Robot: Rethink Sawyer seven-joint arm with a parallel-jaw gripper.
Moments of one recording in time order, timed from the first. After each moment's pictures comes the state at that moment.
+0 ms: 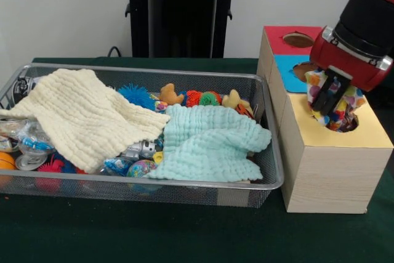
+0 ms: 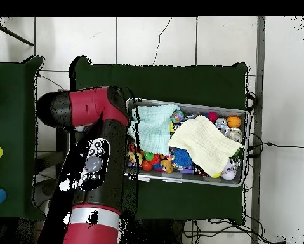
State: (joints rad) arm 0.24 -0.36 -0.30 1.07 0.02 0.96 2.39
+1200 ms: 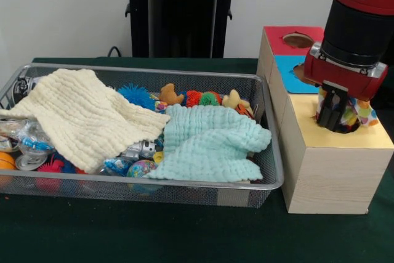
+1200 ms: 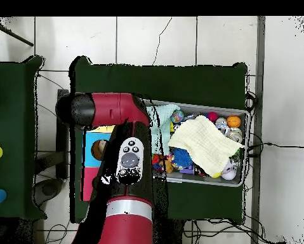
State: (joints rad) arm 0.11 -0.43 -0.13 1.21 0.06 0.78 2.39
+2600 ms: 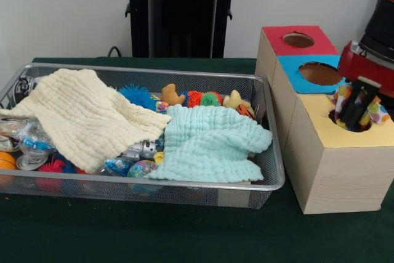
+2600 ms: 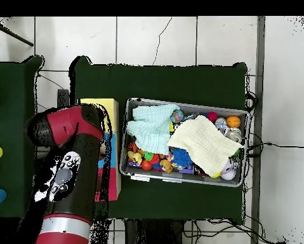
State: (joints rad) arm 0.36 -0.33 -0.33 1.15 0.02 0.75 2.39
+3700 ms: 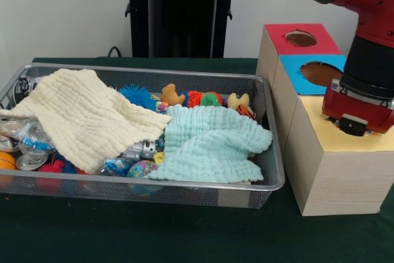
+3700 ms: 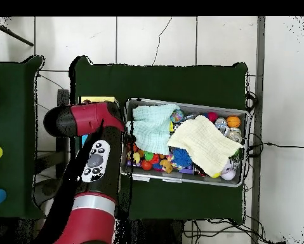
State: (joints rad) arm 0.26 -0.29 -0.26 1.15 0.06 0.55 2.39
